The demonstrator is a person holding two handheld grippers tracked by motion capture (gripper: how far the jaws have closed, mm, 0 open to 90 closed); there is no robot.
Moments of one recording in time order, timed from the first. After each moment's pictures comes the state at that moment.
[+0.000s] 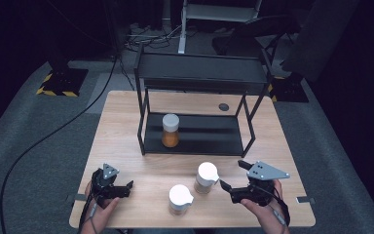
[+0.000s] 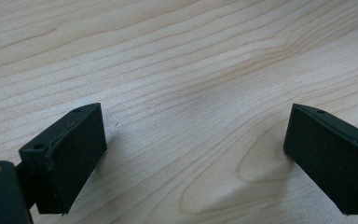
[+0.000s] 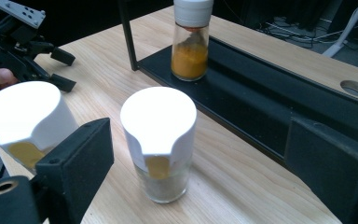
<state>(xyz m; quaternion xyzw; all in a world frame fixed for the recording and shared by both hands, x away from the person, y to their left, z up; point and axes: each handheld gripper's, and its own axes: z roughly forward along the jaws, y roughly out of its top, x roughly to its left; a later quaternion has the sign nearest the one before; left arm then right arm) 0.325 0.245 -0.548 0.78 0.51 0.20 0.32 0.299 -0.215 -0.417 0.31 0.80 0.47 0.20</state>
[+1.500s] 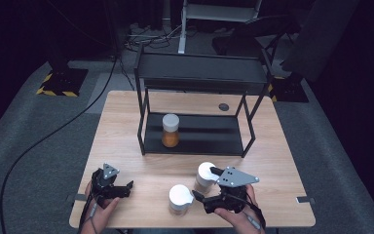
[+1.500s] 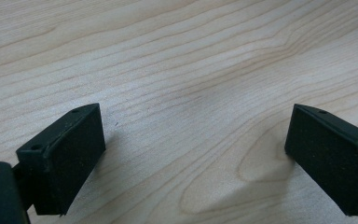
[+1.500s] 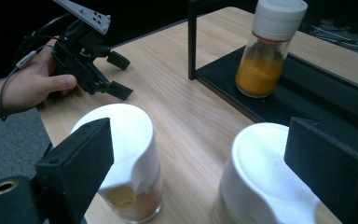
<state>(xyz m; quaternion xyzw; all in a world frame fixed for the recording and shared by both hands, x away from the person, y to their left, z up) 0.325 0.244 -0.548 0.78 0.51 0.20 0.31 0.283 -0.145 -0.419 0.27 0.82 0.48 0.16</state>
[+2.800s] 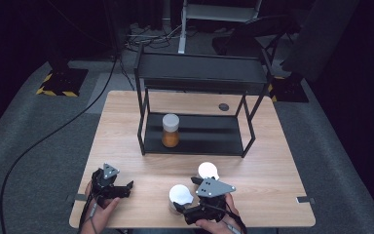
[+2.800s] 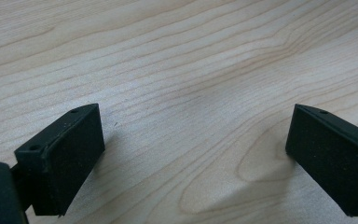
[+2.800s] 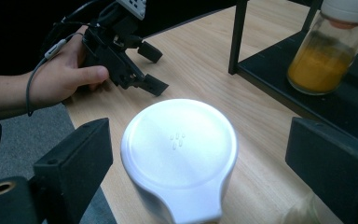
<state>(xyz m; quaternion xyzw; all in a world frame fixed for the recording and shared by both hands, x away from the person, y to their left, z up) 0.325 0.244 -0.548 0.78 0.51 0.20 0.31 0.269 -0.100 -0.448 0.25 0.83 0.48 0.12</state>
